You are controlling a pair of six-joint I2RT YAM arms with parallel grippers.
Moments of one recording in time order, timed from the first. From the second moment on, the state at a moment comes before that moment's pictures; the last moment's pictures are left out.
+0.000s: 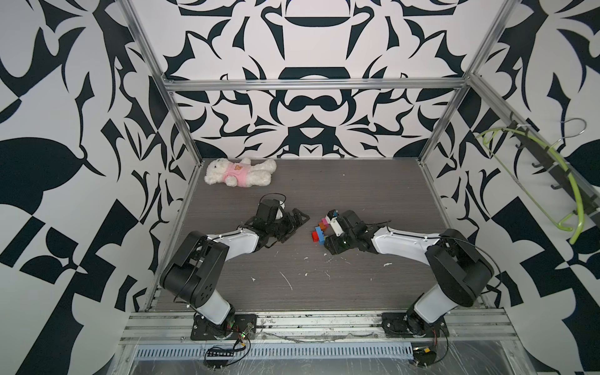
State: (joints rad) left arm -0.49 1.60 0.70 0.25 0.48 -1.05; right arm 0.67 1.61 0.80 -0.21 -0.12 0.27
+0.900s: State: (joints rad) left arm -0.49 1.60 0.70 0.25 0.49 -1.05; right arm 0.76 1.72 0.96 -0.37 0.03 0.39
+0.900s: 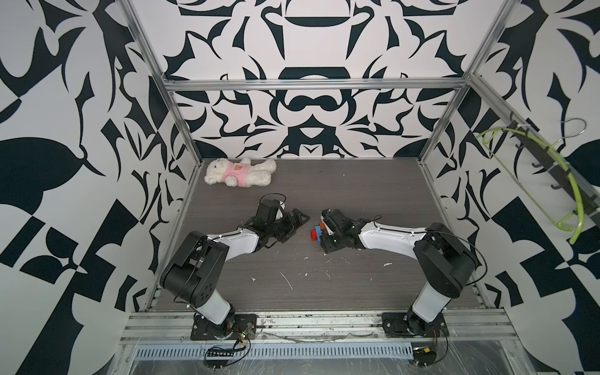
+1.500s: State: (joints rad) left arm -0.49 1.60 0.69 0.25 0.49 -1.06; right arm 0.77 1.76 1.00 -0.40 0.10 0.44
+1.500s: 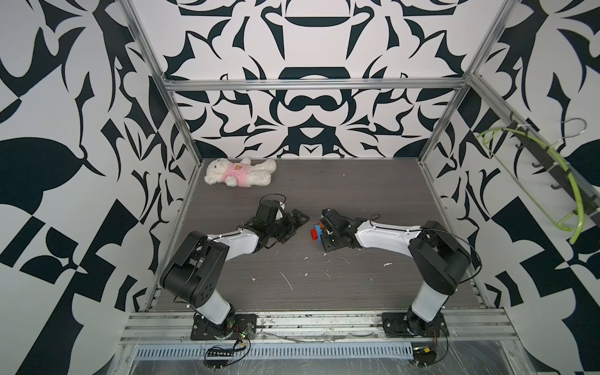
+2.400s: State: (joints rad) left arm -0.48 1.60 0.67 0.26 0.49 -1.06; right arm 0.77 1.79 1.05 -0.44 0.12 0.44
